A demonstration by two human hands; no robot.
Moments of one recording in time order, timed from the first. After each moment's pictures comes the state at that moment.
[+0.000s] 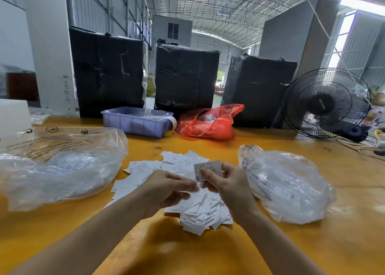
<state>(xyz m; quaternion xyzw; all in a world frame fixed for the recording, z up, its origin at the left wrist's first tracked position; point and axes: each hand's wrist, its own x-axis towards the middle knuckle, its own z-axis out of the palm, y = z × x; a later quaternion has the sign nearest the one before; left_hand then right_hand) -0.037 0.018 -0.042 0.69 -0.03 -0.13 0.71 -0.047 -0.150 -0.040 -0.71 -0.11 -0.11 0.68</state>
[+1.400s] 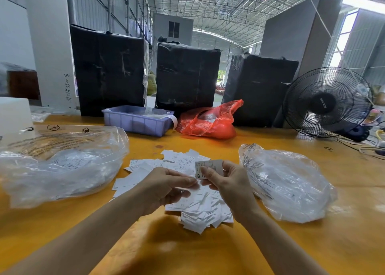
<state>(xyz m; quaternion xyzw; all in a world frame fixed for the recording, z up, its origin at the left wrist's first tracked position) -0.039 0.019 -0.038 0.70 -0.05 -0.13 0.70 -0.045 -0.150 -0.042 -0.73 -0.12 -0.12 0.66</state>
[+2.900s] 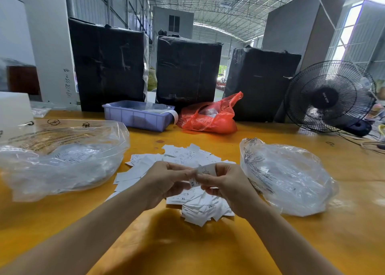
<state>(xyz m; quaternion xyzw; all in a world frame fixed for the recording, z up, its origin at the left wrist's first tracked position) -0.041 0.016 -0.041 0.69 -0.03 -0.09 0.72 -0.044 -0.154 -0.043 -0.73 -0.12 0.03 0.67</state>
